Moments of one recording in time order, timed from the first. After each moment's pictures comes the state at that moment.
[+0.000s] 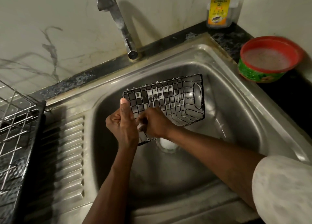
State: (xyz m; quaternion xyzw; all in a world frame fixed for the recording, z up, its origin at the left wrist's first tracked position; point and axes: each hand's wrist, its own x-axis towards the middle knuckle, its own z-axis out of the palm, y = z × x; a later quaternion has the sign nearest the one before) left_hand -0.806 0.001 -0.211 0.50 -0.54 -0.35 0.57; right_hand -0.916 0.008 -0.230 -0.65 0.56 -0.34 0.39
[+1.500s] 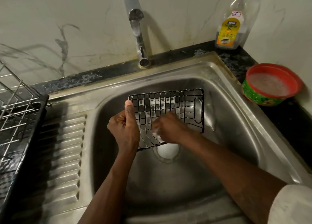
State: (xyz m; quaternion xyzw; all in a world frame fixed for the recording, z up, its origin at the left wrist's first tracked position) left_hand -0.803 -0.003 -0.202 0.55 -0.55 -0.28 0.56; right_hand -0.955 0.007 -0.236 -0.72 0.61 -0.14 0.30
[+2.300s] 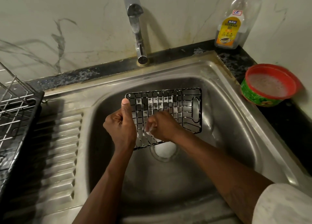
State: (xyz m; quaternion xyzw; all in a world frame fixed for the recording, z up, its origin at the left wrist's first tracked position) left_hand -0.805 -0.003 -0.204 0.54 -0.55 -0.28 0.57; right_hand -0.947 0.006 -0.235 -0.68 0.61 -0.19 0.35
